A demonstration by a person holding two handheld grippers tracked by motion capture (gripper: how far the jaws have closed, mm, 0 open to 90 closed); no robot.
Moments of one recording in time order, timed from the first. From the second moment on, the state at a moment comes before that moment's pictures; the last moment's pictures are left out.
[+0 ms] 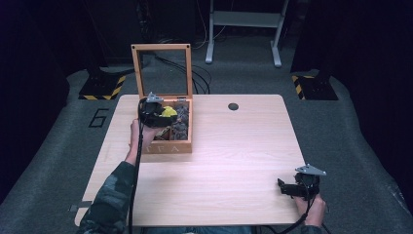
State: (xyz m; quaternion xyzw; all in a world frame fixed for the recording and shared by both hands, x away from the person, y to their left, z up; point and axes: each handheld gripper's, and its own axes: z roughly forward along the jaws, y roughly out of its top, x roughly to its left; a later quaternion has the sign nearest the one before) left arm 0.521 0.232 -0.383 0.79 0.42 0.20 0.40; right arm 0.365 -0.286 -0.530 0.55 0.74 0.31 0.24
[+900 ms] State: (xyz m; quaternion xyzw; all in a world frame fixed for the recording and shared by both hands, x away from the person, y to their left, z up) left arm 0.510 0.186 -0.381 0.80 0.38 0.19 0.42; right arm 0.365 -0.287 -0.530 0.55 0.74 0.31 0.24
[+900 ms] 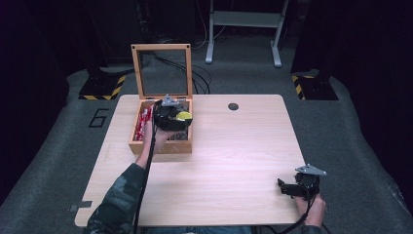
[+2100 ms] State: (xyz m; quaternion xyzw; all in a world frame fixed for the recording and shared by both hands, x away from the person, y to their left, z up) left arm 0.505 0.135 -0.403 0.82 0.34 0.16 0.42; right arm 0.365 -0.286 -0.529 0.55 0.74 0.31 0.24
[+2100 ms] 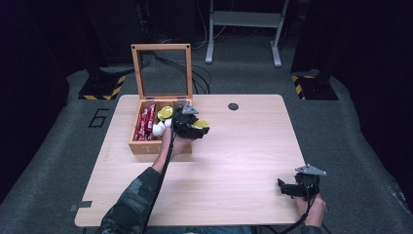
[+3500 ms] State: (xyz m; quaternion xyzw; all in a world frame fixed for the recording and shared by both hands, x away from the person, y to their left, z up) left arm 0.490 0.081 -0.458 0.85 0.32 0.12 0.41; right arm 0.365 -0.286 -0.529 0.54 0.74 0.32 0.24
